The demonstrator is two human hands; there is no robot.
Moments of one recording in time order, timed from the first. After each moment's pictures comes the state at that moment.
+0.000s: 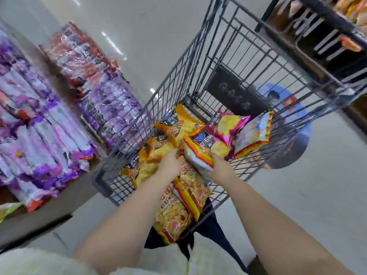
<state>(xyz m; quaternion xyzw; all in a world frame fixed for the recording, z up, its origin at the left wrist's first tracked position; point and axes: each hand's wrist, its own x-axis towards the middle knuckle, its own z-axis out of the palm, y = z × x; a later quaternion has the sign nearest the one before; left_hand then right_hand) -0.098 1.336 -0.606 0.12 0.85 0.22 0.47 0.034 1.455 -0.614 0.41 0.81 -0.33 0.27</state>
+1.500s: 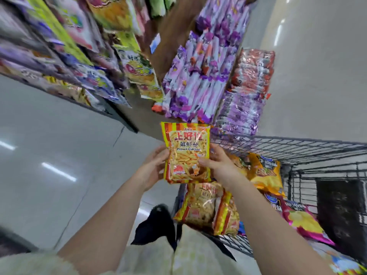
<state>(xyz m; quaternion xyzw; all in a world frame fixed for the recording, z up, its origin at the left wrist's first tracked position) 0.002 1.070 -0.543 -0.36 0.50 0.77 0.16 -0.082 1.289 -0.543 0.11 0.60 -0.67 0.42</state>
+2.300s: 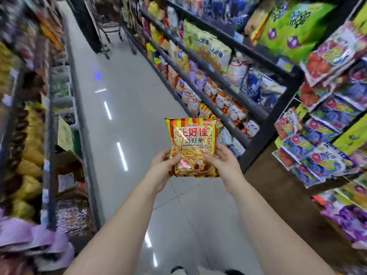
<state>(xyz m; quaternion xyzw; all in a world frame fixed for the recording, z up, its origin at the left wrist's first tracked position) 0.319 0.599 -0.454 -0.45 0.41 0.75 -0.25 0.149 0.703 -0.437 -0.21 0.61 -0.62 0.44</state>
